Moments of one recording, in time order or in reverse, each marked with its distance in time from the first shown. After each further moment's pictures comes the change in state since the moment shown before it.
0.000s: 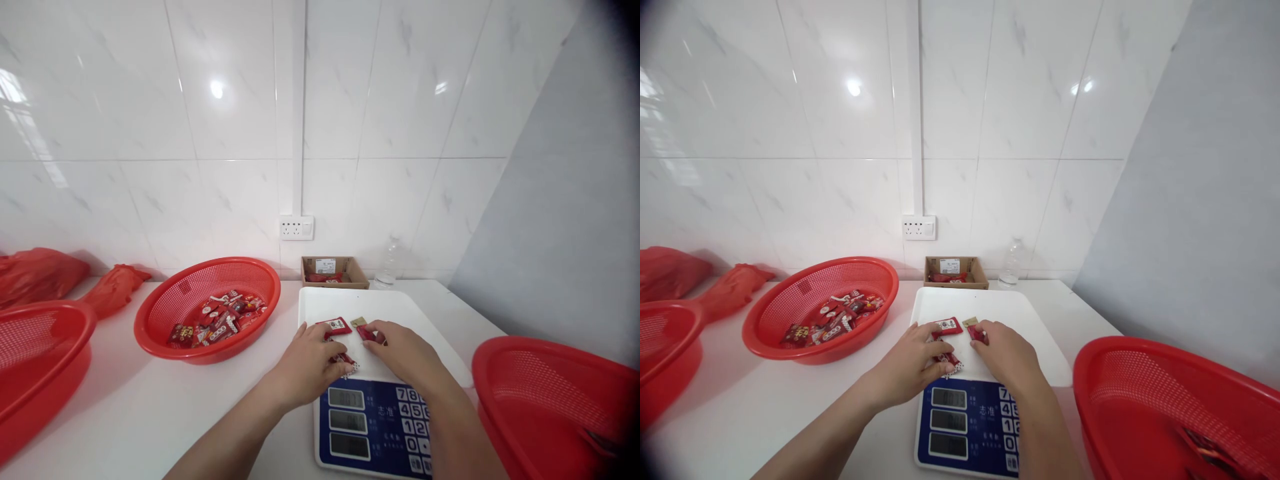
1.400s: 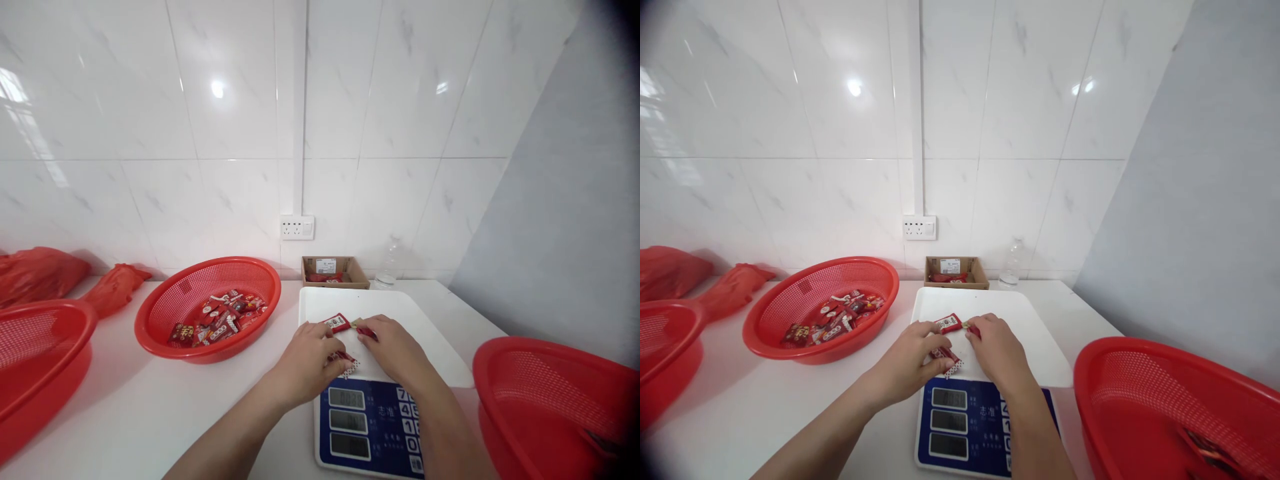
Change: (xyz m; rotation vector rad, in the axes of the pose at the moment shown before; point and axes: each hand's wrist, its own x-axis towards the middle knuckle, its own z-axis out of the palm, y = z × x) left_hand 0.002 -0.004 0.005 -0.059 0.088 -0.042; right_hand 0.013 -0.001 0.018 0.044 0.125 -0.138
